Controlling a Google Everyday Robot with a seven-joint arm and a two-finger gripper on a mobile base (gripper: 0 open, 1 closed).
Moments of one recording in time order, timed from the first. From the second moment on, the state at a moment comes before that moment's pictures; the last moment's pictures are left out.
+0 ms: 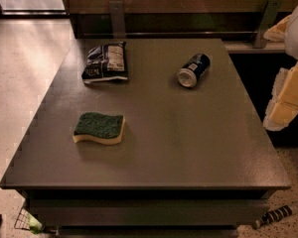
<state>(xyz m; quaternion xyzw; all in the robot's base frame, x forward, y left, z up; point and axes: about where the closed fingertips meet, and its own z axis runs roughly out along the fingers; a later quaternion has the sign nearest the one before) 0.439 -0.214 0.986 -0.60 0.78 -0.05 0.18</state>
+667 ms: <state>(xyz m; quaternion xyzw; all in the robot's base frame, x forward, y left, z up) 0.464 -0.219 0.983 -0.53 0.82 0.01 0.22</state>
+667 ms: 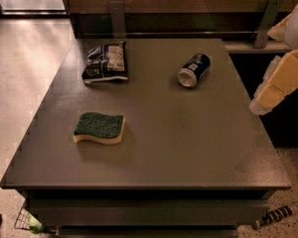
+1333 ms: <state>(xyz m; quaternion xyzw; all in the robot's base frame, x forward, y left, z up) 0.537 -0.223 0.987 -0.29 0.88 0.16 0.33</state>
